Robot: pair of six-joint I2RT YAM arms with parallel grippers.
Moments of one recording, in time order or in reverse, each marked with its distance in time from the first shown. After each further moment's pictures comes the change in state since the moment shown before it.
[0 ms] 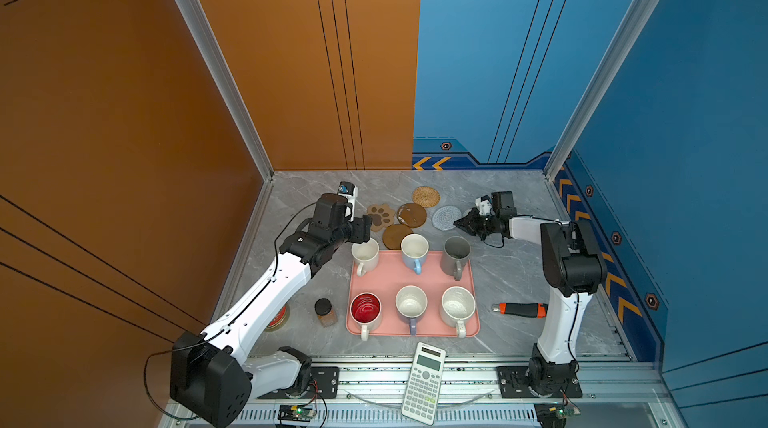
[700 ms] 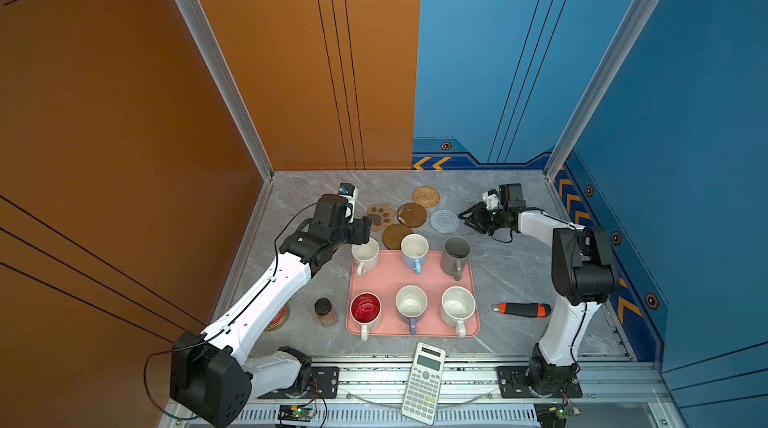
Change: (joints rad) left arm 0.000 0.003 0.000 -0.020 -0.004 0.005; right arm -0.046 -0.134 0.057 -0.189 0.018 -0.066
